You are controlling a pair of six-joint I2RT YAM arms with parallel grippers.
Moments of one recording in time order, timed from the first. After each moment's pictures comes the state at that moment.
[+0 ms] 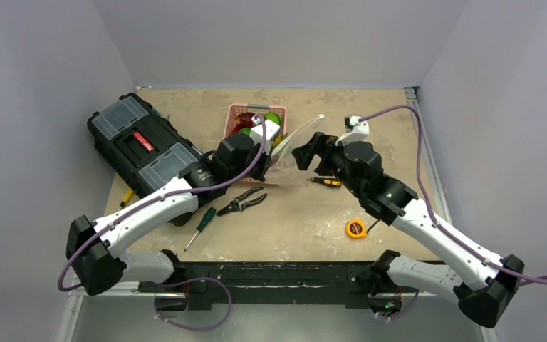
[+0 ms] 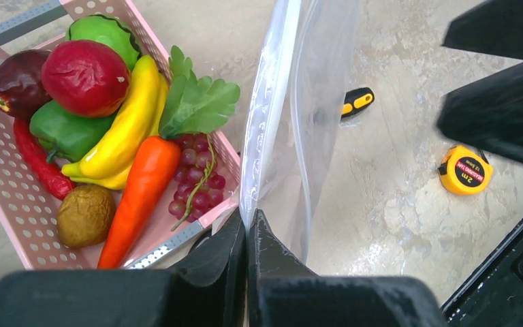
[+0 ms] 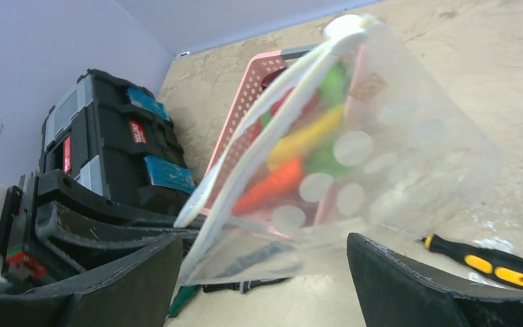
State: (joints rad) left arm -0.83 1.27 1.08 -0.28 -0.11 -0.14; right arm 0.75 1.03 0.98 -0.23 0.26 0.66
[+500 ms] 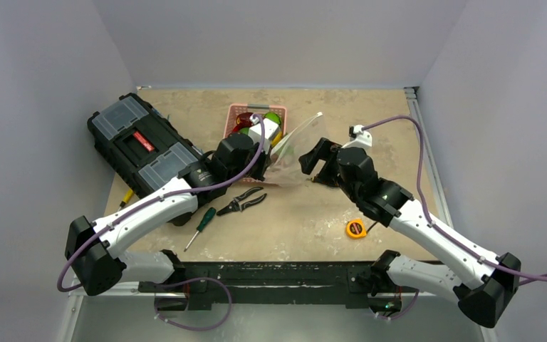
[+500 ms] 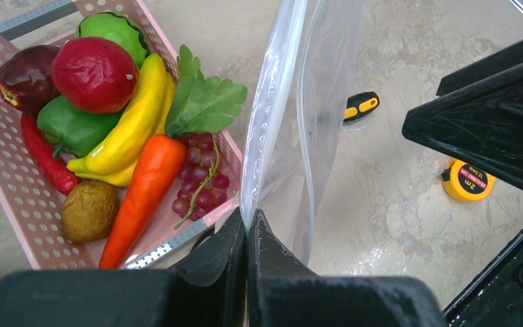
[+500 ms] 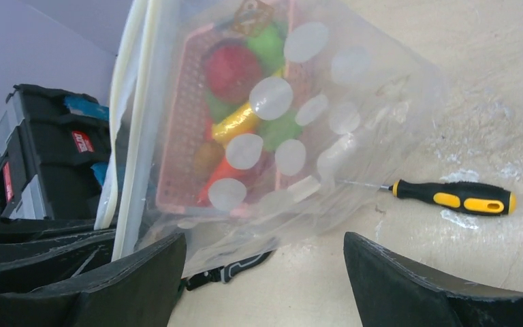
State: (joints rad) left arm -0.83 1.27 1.09 -0.28 -0.14 -0.15; right arm 0.75 0.98 0.90 -0.34 0.38 0.81
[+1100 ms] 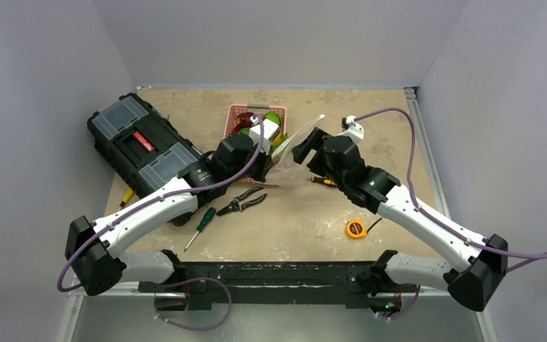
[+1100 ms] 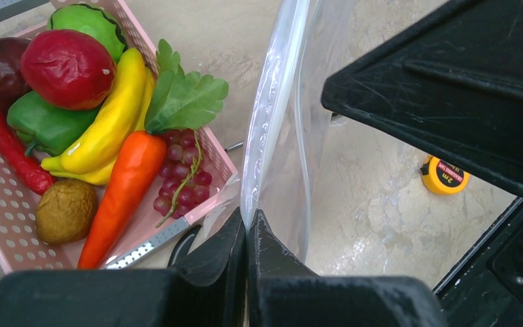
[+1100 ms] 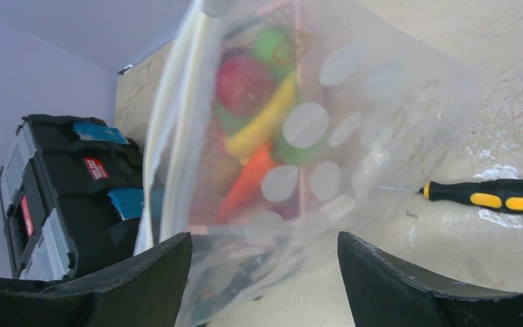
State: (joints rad) left arm -0.83 1.27 1.09 -0.29 -0.10 -0.18; right arm 0.76 1.12 1.00 -0.36 0.41 0.94
